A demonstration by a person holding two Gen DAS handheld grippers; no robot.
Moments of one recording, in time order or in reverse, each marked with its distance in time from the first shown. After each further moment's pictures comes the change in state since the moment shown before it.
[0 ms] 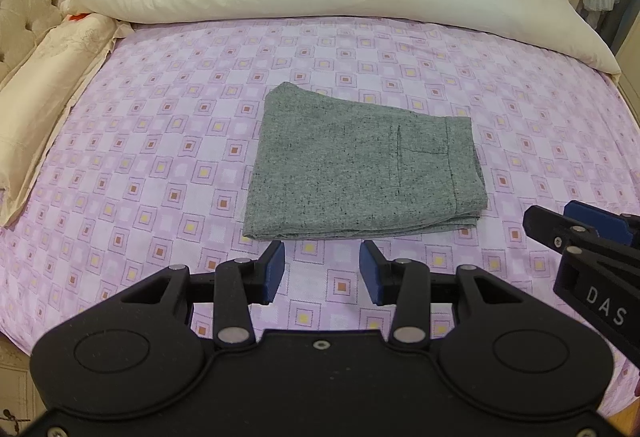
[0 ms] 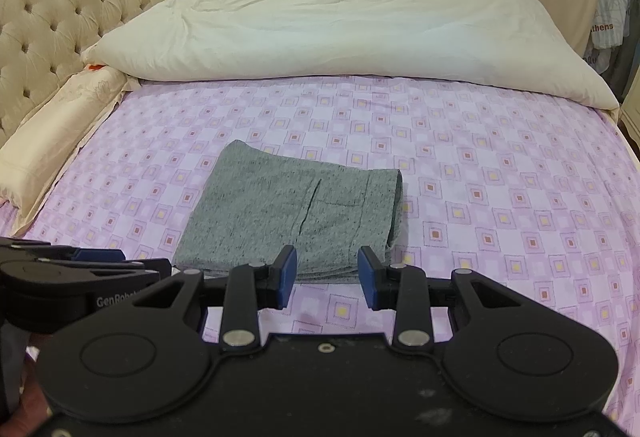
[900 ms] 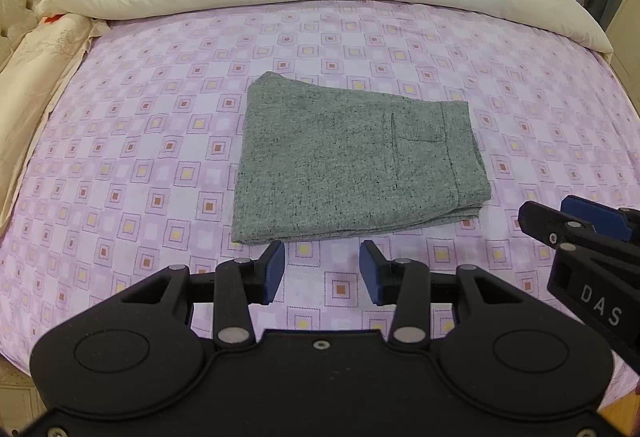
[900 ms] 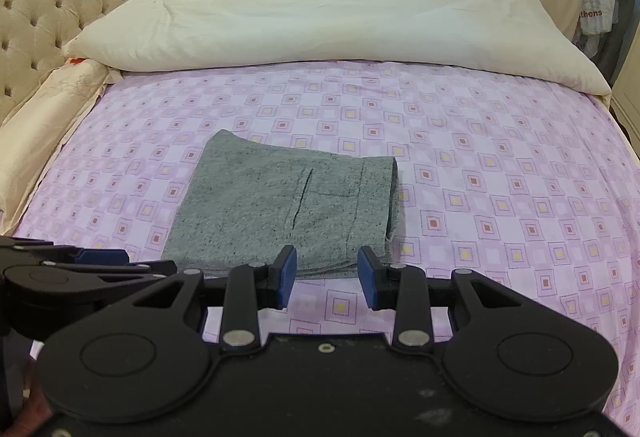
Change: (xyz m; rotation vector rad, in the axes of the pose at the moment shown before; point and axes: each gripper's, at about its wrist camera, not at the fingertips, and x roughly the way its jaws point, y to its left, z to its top) left arm 0.027 0.000 0.010 0.050 0.050 -0.033; right arm 0.026 0.008 0.005 0.024 0.047 -0.046
